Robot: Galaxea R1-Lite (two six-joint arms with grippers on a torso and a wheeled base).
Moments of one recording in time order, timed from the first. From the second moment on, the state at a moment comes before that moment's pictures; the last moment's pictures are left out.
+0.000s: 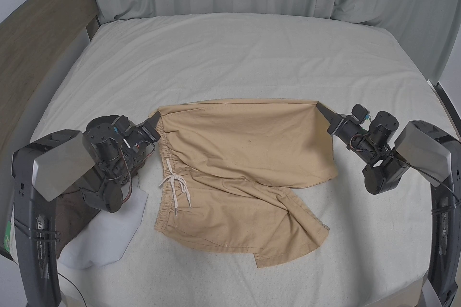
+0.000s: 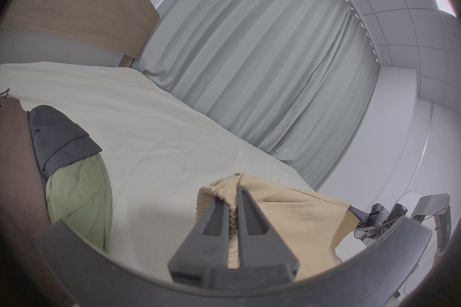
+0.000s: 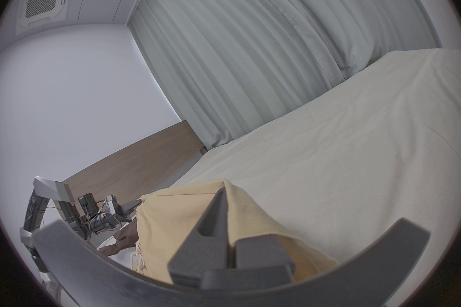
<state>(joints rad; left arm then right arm) -0.14 2.44 -1.08 -1.55 -0.17 -0.54 0.11 2.46 -1.19 -1.53 0.46 0.51</state>
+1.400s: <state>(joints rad) -0.13 2.37 -0.82 -1.55 -0.20 -0.54 0.12 2.20 -0.75 -1.54 0.47 0.45</state>
